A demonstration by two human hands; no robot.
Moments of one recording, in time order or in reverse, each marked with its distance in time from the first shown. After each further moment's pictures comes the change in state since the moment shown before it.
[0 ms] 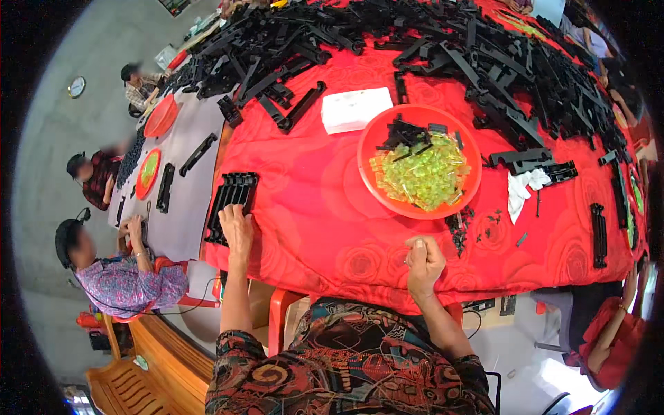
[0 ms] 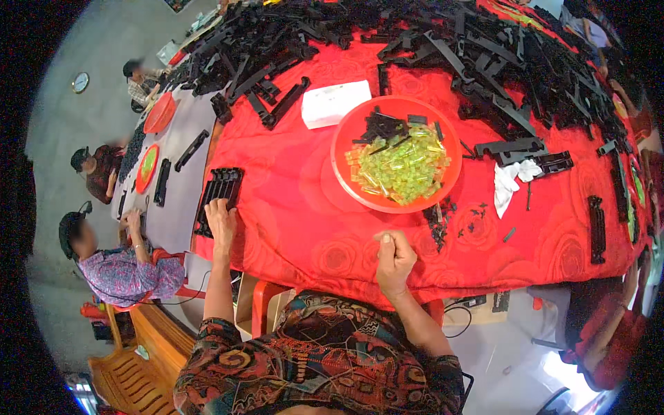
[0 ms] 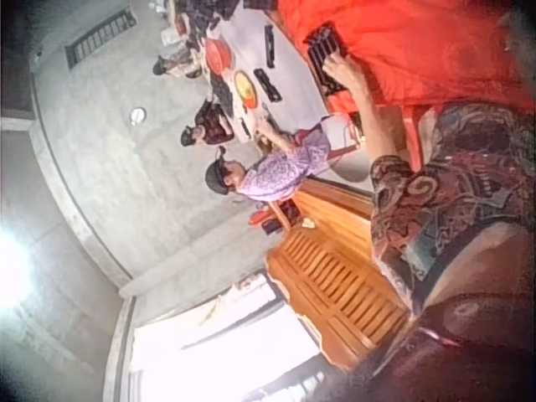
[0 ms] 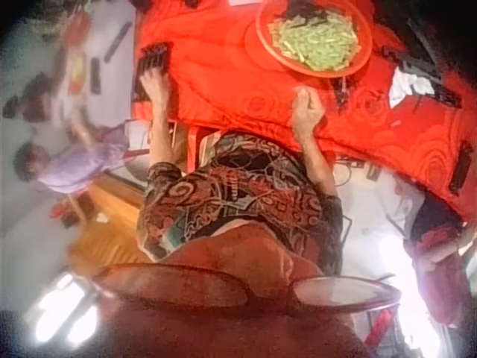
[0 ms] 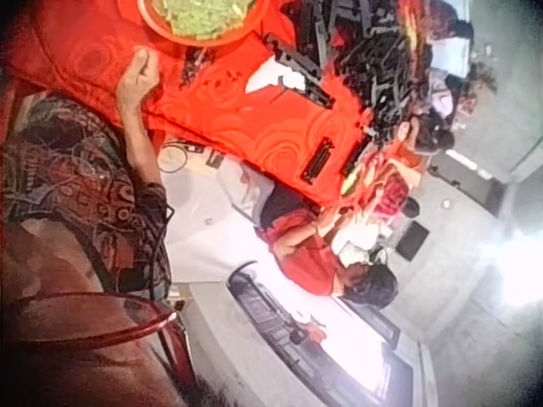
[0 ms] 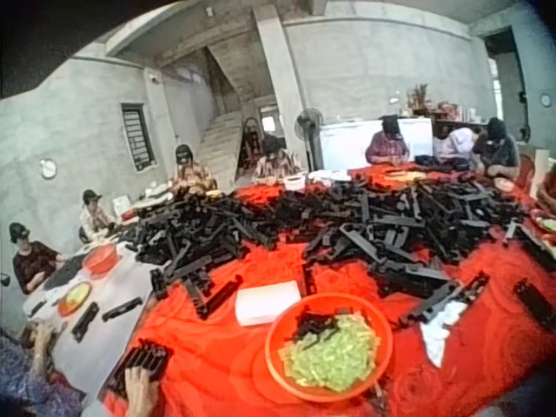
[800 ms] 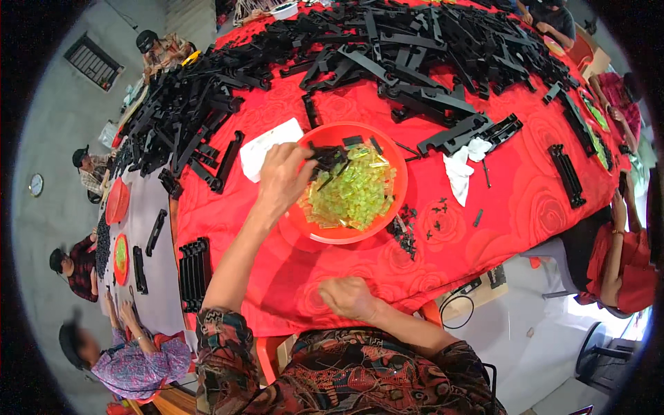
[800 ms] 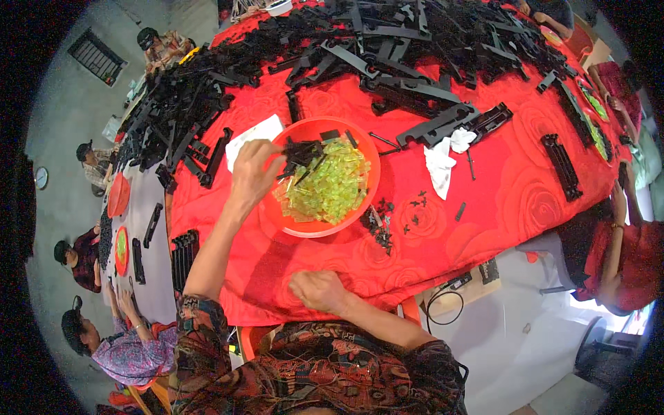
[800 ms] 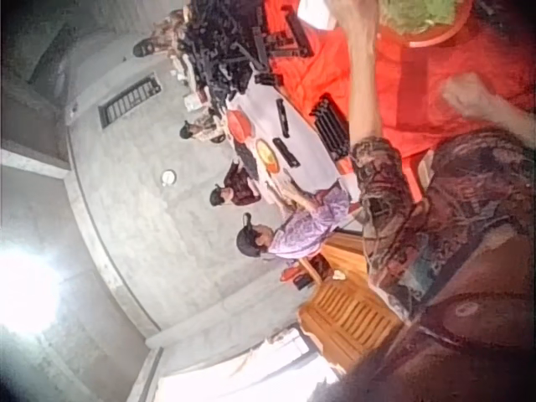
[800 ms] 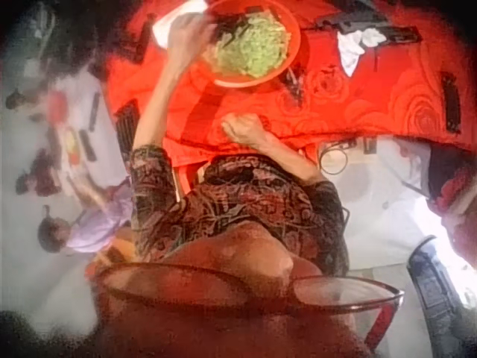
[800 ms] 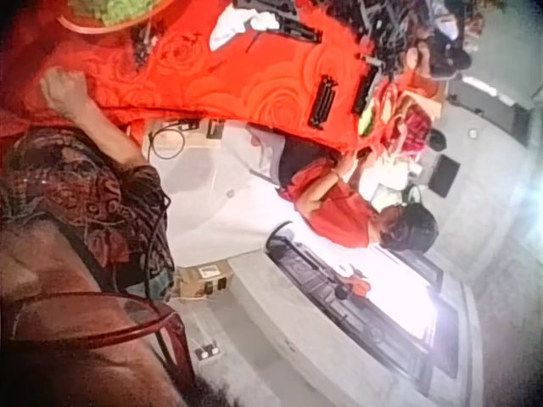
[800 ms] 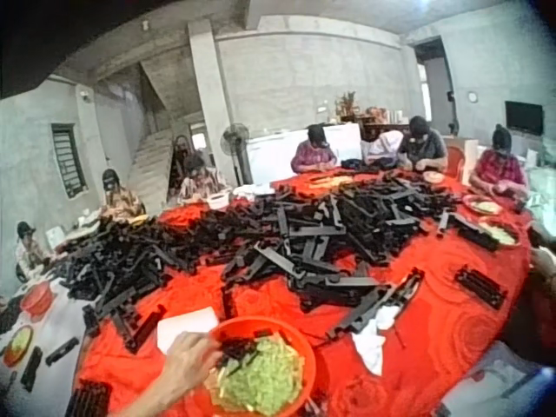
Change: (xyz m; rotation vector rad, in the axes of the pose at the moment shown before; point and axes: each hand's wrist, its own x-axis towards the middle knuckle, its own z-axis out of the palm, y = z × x) left_hand 0.191 0.298 -0.030 -0.669 0.086 0.732; right_hand 0.002 0.021 0.017 -0.620 -0.342 -0.754
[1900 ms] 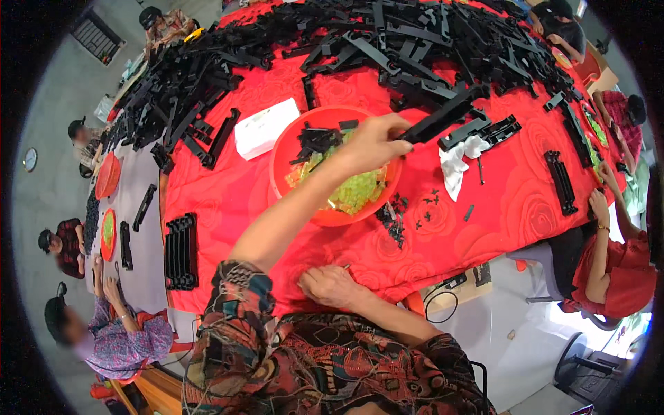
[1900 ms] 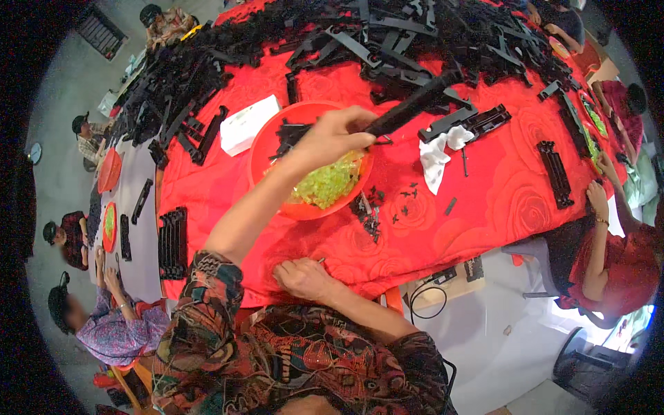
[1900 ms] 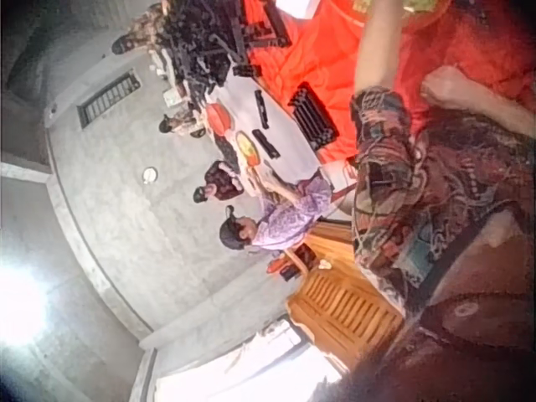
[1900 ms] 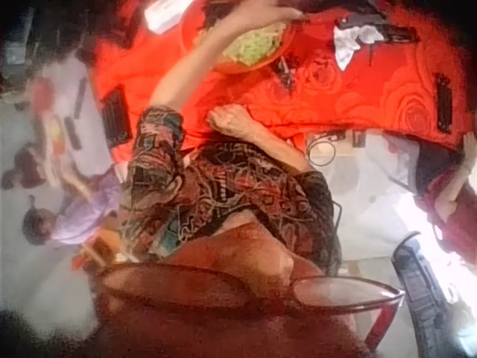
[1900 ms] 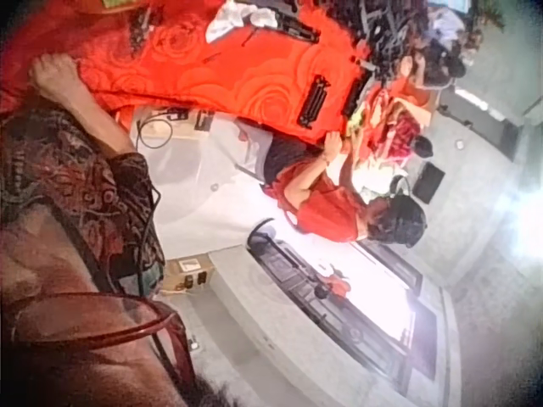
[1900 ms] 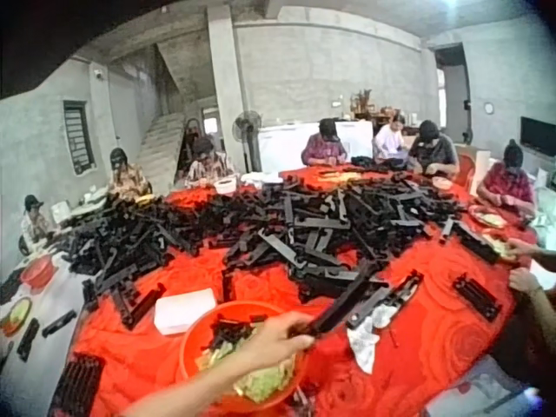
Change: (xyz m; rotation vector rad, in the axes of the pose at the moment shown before) left_hand 0.070 0.088 0.065 -1.103 -0.492 -0.446; right_hand -0.009 0.001 0.006 -0.094 -0.257 -0.105
